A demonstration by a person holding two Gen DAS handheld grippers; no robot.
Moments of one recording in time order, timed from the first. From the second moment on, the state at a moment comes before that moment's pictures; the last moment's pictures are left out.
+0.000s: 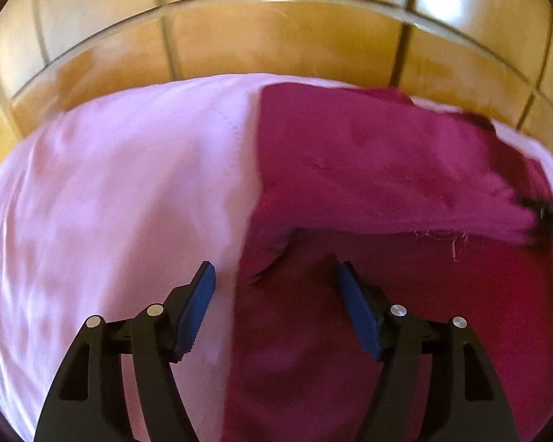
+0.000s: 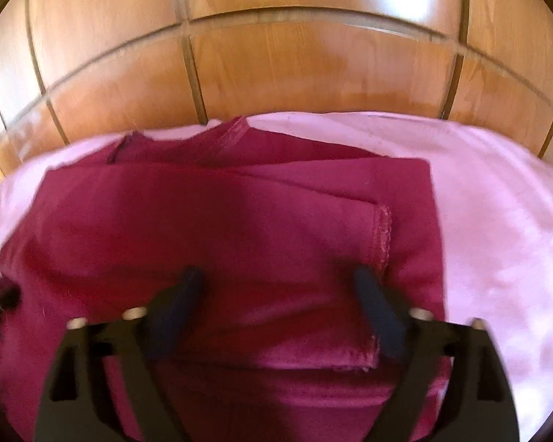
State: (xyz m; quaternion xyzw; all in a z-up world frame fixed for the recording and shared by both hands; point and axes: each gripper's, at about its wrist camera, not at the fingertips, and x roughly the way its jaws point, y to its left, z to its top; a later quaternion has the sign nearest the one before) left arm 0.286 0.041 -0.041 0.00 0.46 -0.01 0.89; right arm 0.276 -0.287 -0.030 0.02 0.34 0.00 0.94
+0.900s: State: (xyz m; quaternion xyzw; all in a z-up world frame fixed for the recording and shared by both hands) left arm 0.067 0.106 -0.028 -0.09 0.49 -0.18 0.85; right arm -0.003 -0.315 -0.080 0.03 0.47 0.10 0.88
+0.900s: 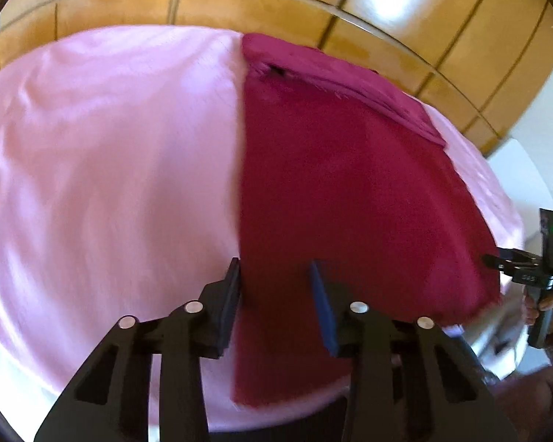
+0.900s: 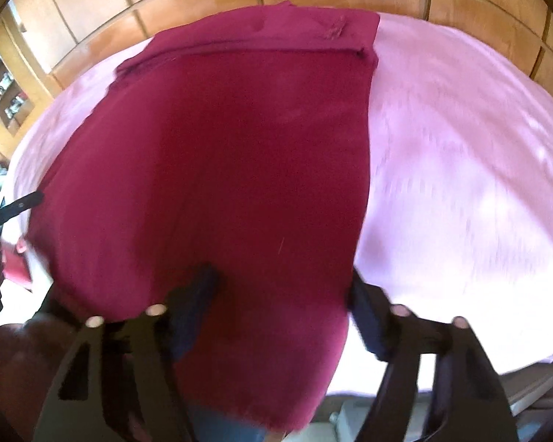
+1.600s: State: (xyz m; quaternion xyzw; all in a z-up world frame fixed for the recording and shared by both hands) left arm 0.156 0.094 0.045 -0.18 0.39 -0.25 0.87; right arm 0.080 -0.347 -0.010 0.16 0.37 0.13 0.91
